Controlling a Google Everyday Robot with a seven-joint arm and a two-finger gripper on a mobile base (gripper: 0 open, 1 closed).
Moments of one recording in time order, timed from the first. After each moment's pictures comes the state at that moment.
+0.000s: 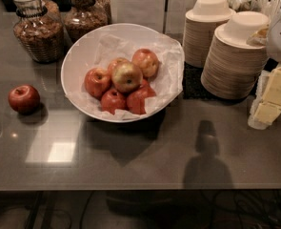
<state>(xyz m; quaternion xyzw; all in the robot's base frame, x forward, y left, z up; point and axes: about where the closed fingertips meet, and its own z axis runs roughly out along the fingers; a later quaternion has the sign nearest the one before) 0.438 -0.217 0.976 -0.60 0.78 -0.03 0.16</state>
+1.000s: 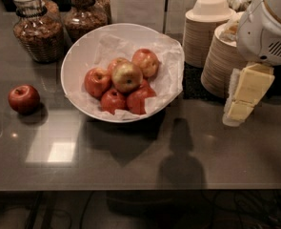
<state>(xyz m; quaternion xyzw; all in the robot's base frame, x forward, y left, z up) 0.446 -0.170 0.980 -0.64 0.75 -0.04 0.18</state>
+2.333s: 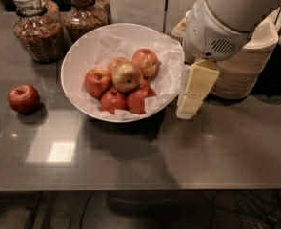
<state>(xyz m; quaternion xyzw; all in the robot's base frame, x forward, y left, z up) 0.468 -0.084 0.977 -0.69 0.69 0.00 0.22</state>
